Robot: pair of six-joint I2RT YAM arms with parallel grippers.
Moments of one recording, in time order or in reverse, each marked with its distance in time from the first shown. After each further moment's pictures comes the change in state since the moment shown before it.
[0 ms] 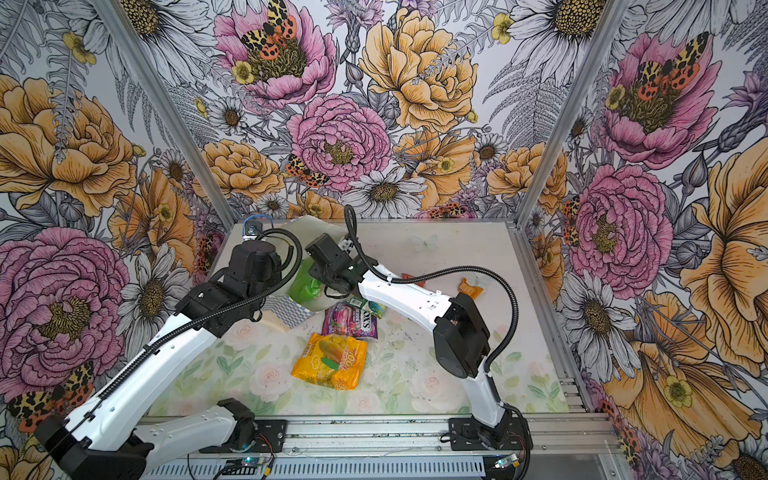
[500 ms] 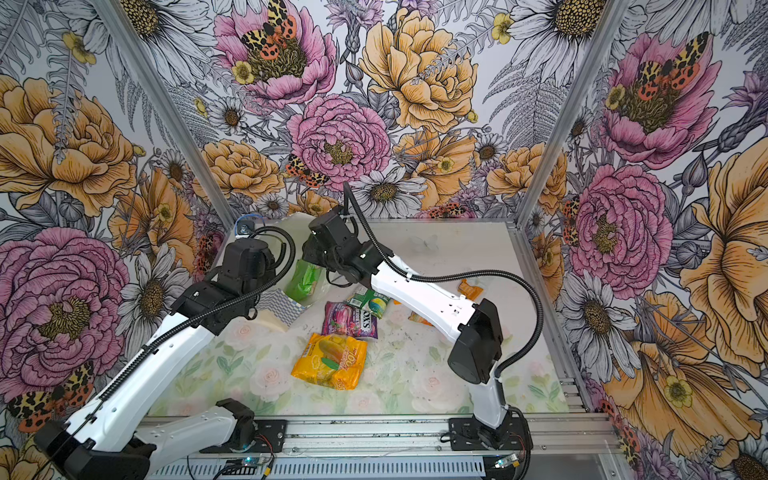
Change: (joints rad) left arm 0.084 0.000 -0.006 0.000 0.039 -0.001; right arm -0.004 -0.128 0.109 -0.003 -0.097 -0.329
